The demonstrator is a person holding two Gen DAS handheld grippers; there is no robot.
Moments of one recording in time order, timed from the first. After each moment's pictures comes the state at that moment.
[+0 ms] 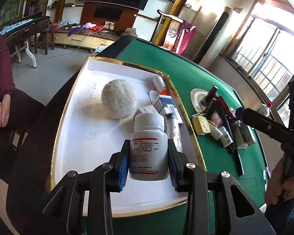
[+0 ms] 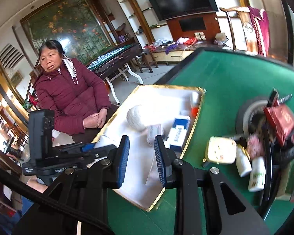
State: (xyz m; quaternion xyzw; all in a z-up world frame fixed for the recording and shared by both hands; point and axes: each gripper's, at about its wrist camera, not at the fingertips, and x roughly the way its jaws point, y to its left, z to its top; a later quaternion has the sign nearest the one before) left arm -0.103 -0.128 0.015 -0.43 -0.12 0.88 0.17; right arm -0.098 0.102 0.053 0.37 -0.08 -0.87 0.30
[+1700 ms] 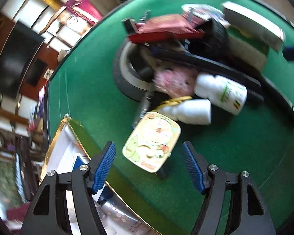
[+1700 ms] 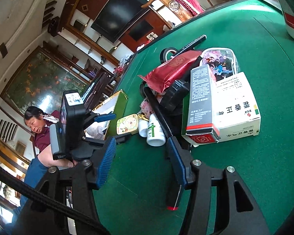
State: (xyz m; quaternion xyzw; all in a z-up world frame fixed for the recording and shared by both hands) left arm -0.157 0.158 -0.021 -0.44 0.43 0.75 0.26; right arm -0.058 0.335 -0.023 0.38 -0.32 -0.85 0.20
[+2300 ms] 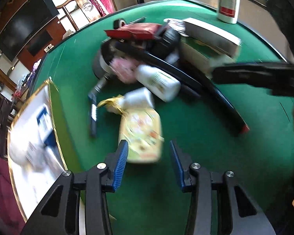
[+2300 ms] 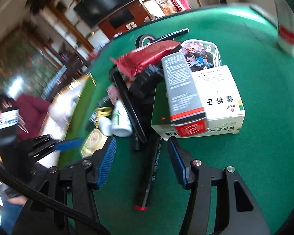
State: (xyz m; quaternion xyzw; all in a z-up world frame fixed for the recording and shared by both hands) left arm -0.068 0.157 -0.005 -0.47 0.26 0.80 0.26; right arm -0.066 0.319 -0.039 0.44 -0.19 -0.87 0.12
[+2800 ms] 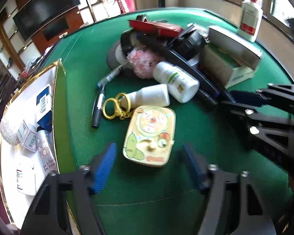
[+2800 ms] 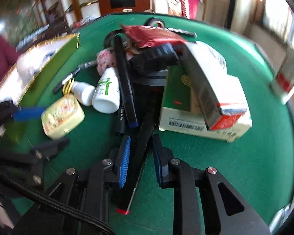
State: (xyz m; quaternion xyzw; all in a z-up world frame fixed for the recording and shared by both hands) left arm -0.087 0.144 -0.025 -0.47 0.18 0.84 0.21; right arm -0.063 0.264 -0.054 0.46 0.03 -0.89 0.05
